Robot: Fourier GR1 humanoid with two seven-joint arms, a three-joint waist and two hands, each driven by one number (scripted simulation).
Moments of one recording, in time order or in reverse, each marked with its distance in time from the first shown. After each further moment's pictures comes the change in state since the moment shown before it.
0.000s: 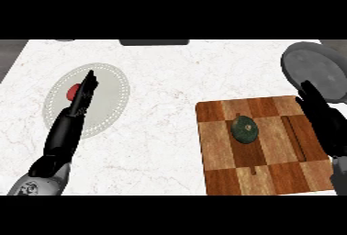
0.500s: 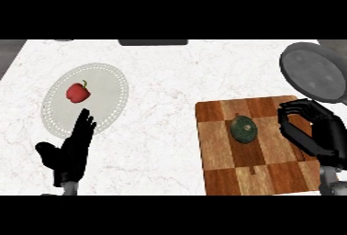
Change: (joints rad) left arm 0.193 -0.158 0.101 0.165 0.231 0.059 0.190; right arm 0.065 0.088 0.023 -0.129 0.195 -0.234 -0.147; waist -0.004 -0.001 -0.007
